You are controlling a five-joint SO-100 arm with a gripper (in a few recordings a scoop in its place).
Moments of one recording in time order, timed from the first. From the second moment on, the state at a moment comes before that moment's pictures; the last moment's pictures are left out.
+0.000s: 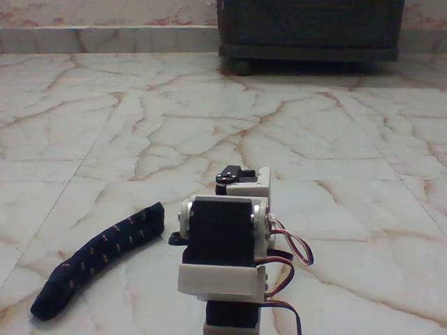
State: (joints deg) arm 6.2 138.0 176.7 -38.3 -92.5
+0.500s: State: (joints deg) arm 6.5 138.0 176.7 -42.5 -81.7
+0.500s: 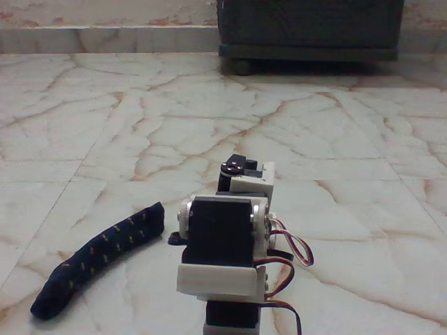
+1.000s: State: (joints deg) arm -0.4 115.8 144.0 -16.5 -66.0
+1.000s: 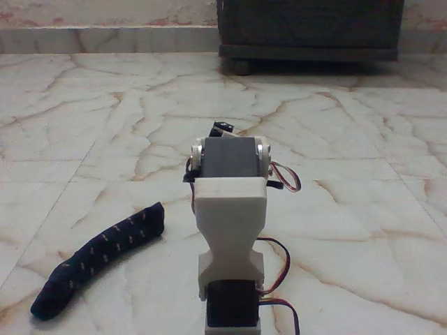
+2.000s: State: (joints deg) arm -24.4 69.3 91.9 28.6 -24.1
